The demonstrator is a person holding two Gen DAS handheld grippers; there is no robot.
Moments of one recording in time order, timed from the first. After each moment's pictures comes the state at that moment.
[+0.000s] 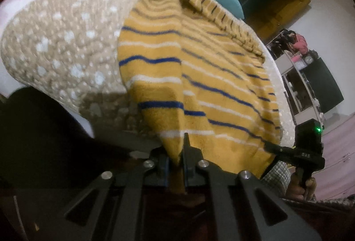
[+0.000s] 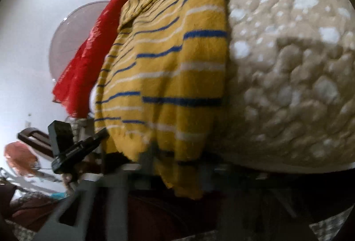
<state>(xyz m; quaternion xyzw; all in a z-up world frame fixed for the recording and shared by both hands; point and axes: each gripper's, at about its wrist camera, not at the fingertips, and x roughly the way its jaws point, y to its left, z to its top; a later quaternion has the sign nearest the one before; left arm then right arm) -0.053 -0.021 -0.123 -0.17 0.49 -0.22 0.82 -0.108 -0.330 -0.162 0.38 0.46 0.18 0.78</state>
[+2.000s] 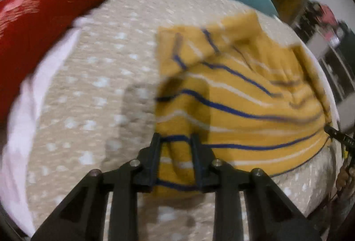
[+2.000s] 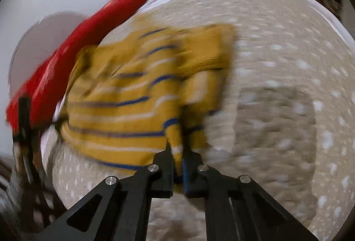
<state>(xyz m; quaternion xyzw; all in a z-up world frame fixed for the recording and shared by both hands) 0.223 -0.038 -0.077 -0.01 0.51 -0.13 0.85 0.053 -0.471 -0.095 0.28 0.41 0.00 0.87</state>
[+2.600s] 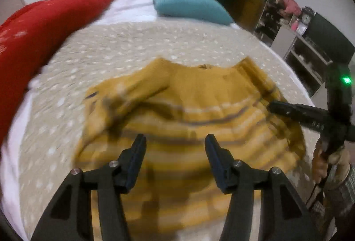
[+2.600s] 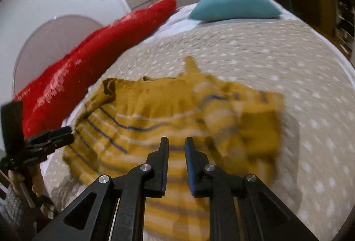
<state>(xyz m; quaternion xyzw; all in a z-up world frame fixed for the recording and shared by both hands) 0.248 -0.148 -0.041 0.04 0.45 -0.25 0.86 0.154 -0.387 -0.043 0.16 0.39 0.04 0.91</state>
